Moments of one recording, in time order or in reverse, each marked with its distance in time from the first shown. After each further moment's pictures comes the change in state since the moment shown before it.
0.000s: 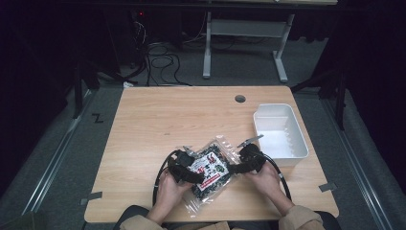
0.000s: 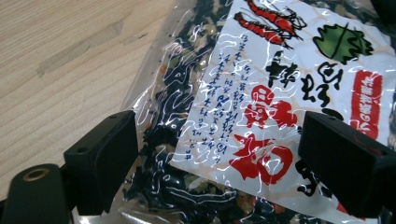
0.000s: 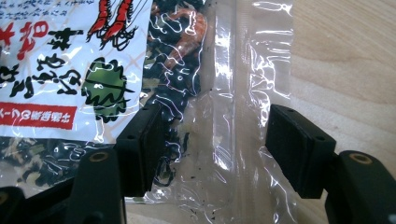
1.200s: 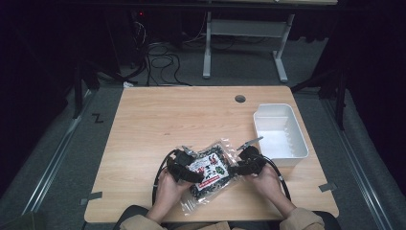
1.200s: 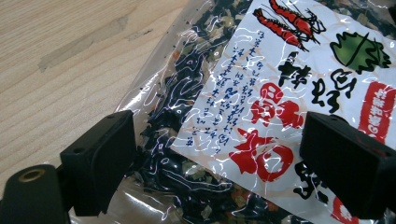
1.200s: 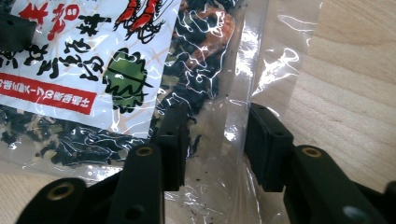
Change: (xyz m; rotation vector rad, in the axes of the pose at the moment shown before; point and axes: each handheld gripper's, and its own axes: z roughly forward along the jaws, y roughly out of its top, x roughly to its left) left arm 0.003 0.000 0.001 0.007 -0.010 -0.013; right arm 0.007 -0.004 -0.005 0.031 0.044 0.002
